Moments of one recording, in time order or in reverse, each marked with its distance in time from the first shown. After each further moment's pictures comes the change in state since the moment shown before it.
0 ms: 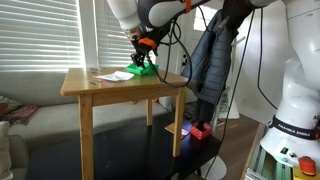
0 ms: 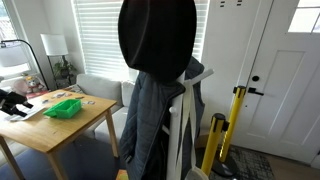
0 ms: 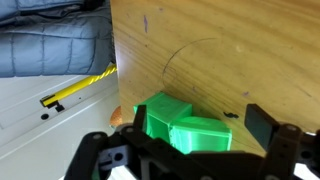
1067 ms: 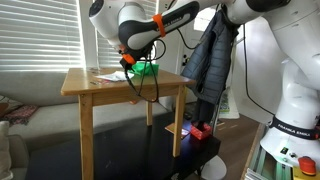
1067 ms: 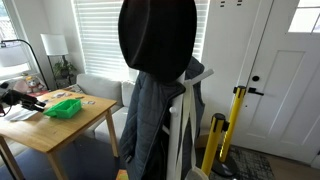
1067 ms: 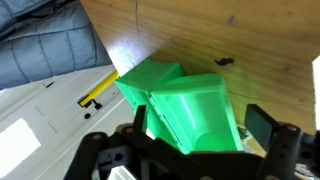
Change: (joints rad) arm 0.124 0.263 -0.167 0.286 -0.129 -0.022 0.206
